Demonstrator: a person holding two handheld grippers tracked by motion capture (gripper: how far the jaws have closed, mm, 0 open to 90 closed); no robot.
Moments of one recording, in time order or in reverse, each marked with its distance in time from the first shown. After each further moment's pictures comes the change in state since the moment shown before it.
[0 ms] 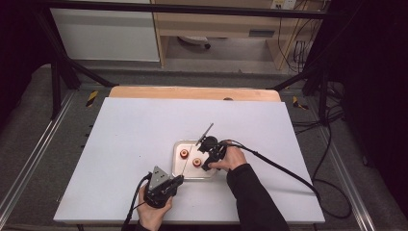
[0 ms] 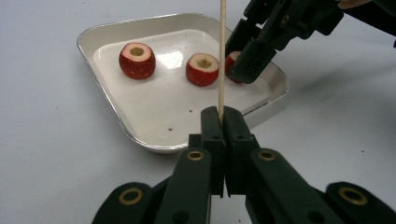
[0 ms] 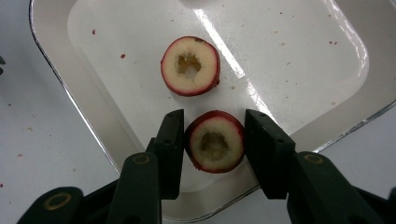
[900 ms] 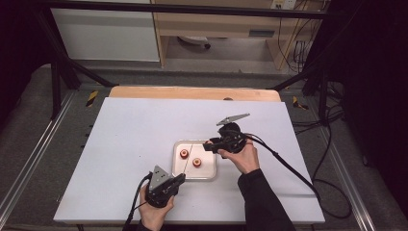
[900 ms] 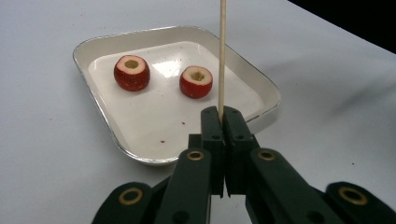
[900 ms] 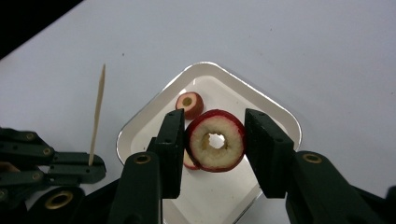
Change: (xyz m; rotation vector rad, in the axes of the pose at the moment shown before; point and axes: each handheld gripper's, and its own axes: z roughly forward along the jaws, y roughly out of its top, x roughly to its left) left arm -0.005 0.004 0.001 -0.042 -0.007 -0.015; right arm -0.008 -0.029 -0.072 -0.537 0.047 0.240
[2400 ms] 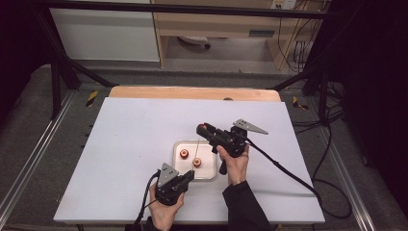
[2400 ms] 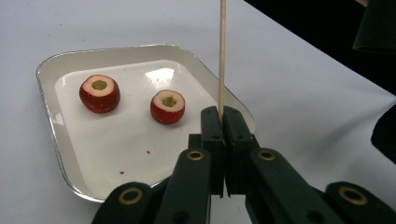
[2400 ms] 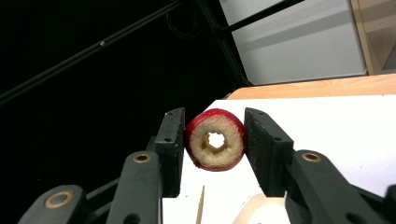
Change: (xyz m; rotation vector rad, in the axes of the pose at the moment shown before) left arm -0.020 0.012 0.014 -0.049 -0.019 -0.078; right arm 0.012 -0.019 0.000 -0.642 0.176 0.222
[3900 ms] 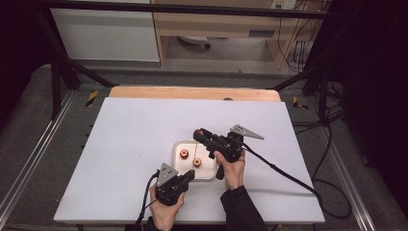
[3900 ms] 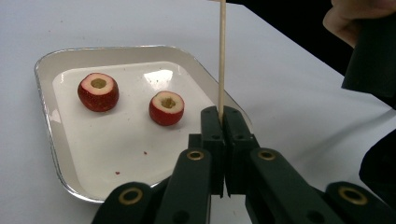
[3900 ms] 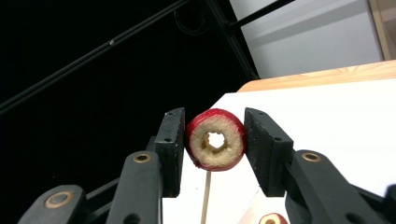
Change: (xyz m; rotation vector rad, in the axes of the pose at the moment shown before) left arm 0.002 -0.001 0.001 -0.009 -0.002 -0.042; right arm 0.000 -0.019 0.003 0.014 0.043 0.034
